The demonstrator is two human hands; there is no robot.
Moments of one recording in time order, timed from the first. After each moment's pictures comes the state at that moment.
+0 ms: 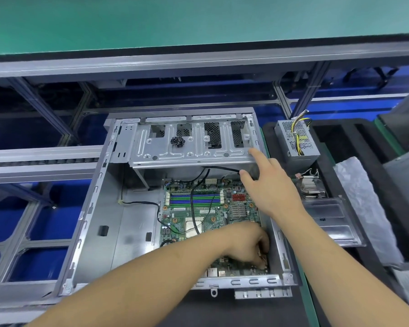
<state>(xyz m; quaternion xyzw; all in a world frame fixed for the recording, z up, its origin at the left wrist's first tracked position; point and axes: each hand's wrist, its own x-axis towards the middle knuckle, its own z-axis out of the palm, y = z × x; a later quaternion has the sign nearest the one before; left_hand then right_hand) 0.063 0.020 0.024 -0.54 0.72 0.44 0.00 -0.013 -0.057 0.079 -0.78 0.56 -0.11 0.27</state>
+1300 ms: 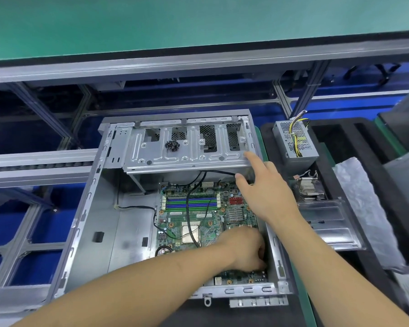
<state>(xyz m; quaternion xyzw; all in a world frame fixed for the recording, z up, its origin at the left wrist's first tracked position) 0.048 0.025 0.023 -0.63 0.71 0.33 0.04 -0.015 -0.059 0.077 -0.78 0.55 -0.11 0.28</state>
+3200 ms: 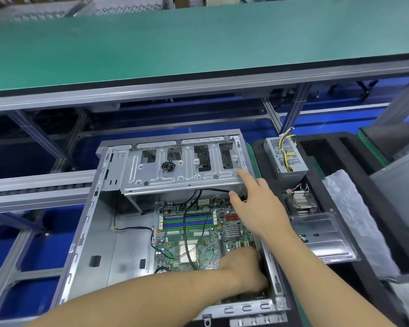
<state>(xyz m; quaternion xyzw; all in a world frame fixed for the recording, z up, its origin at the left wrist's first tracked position) 0.035 0.028 0.004 -0.68 0.60 0.42 0.02 -0.014 -0.060 0.073 -0.77 0.57 -0.10 0.27</state>
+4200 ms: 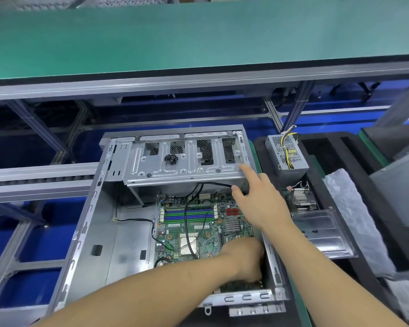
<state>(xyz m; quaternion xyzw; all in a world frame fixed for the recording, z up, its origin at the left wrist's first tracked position) 0.041 0.022 0.017 -0.62 0.70 0.34 0.06 -0.012 -0.062 0.071 -0.79 0.56 -0.11 0.25</state>
